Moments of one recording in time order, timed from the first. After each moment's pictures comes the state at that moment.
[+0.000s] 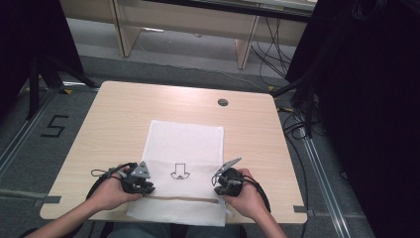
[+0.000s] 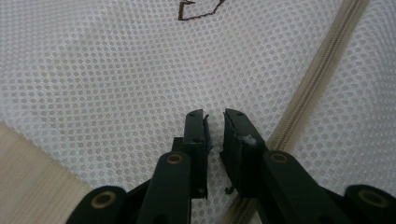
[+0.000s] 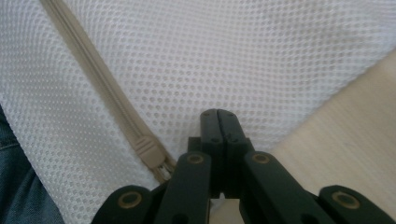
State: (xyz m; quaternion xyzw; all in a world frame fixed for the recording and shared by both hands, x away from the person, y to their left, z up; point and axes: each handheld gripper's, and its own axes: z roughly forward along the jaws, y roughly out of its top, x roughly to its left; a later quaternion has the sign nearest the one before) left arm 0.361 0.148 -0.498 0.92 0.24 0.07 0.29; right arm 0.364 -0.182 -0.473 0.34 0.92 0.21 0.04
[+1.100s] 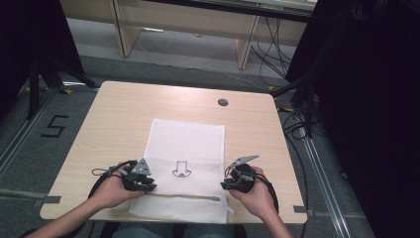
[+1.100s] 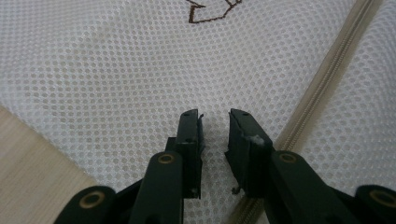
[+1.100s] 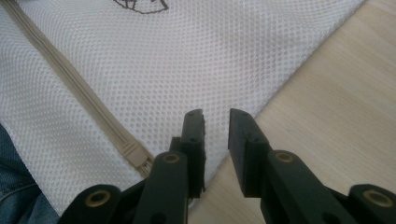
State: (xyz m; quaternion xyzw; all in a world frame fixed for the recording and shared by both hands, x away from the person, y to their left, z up) left arm 0.366 0.147 -0.502 0.91 0.27 0.09 0.32; right arm 0.368 -0.212 -0.461 0.41 0.87 0.27 0.05
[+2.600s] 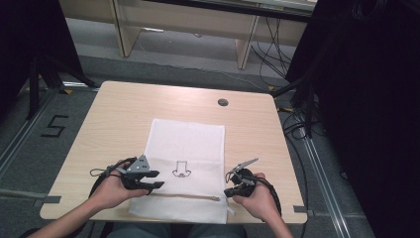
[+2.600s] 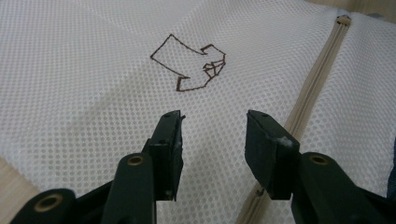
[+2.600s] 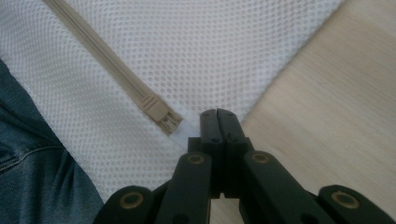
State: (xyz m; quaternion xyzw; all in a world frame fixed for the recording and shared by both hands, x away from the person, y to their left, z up) left arm 0.362 0.138 -0.487 0.87 0.26 0.10 0.41; right arm 0.357 -0.214 -0.464 0.42 0.88 0.23 0.00
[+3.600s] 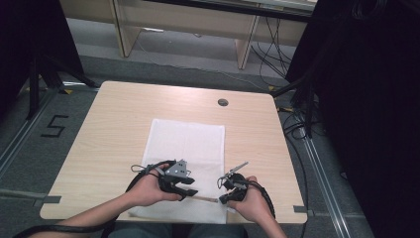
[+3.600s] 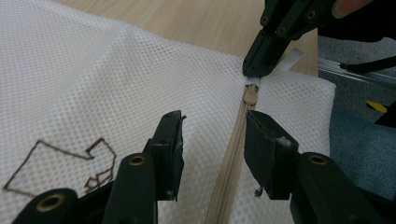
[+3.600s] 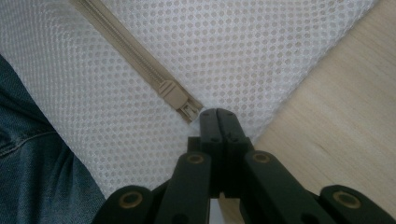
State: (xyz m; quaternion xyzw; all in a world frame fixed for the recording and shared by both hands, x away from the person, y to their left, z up) left arm 0.364 0.040 -0.479 0.89 0.17 0.03 0.43; right arm 0.354 -0.199 -0.481 0.40 0.90 0.19 -0.01
